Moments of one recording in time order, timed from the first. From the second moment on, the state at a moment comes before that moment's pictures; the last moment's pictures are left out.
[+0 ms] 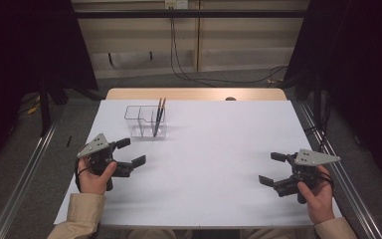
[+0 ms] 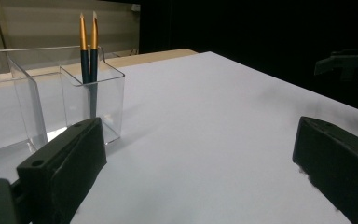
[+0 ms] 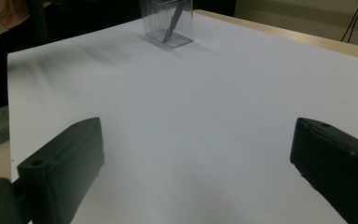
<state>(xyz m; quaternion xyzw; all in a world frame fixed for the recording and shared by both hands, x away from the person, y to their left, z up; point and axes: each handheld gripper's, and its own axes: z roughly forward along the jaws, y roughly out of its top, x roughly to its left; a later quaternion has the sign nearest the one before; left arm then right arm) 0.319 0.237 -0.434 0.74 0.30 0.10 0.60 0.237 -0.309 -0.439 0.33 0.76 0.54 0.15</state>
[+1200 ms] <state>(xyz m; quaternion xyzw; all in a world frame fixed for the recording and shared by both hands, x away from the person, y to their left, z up) 0.293 0.266 -0.438 0.74 0.30 0.12 0.59 0.238 -0.309 -0.439 0.33 0.76 0.54 0.15</state>
